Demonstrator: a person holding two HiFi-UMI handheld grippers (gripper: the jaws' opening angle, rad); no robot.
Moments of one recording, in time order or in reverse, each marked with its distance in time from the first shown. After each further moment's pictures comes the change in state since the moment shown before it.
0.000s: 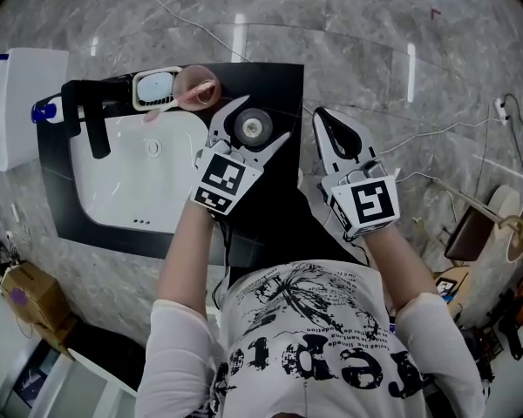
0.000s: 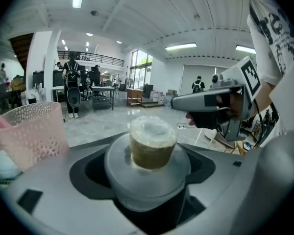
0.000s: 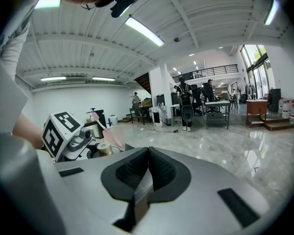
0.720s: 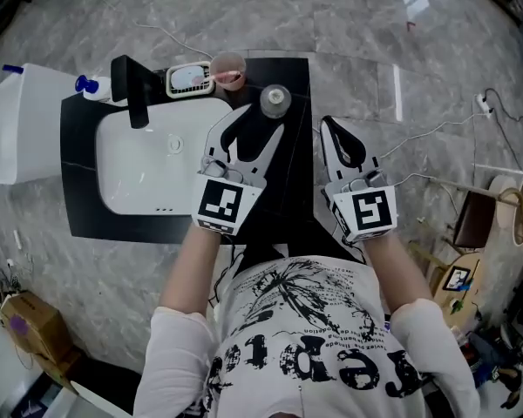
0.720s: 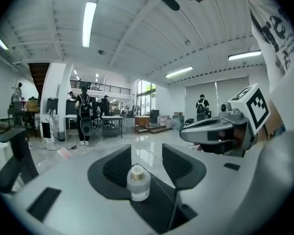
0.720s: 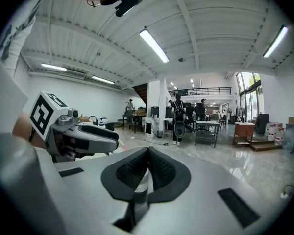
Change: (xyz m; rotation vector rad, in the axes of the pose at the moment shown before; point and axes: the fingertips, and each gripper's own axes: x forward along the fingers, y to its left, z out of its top) left arm -0.181 -0.044 0.070 0.047 -0.313 0.130; right arm -0.096 0.118 0.055 -0.140 -0.117 -0.145
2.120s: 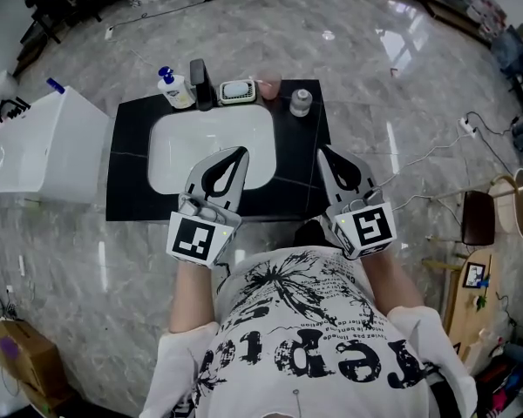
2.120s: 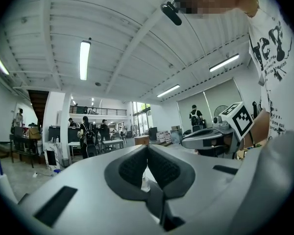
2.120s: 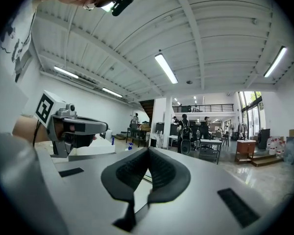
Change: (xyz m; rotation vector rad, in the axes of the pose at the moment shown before) left arm -0.331 -0.051 0.105 0.132 -0.246 0.001; right arm -0.184 0.217 0.120 -0.062 -0.178 -0.006
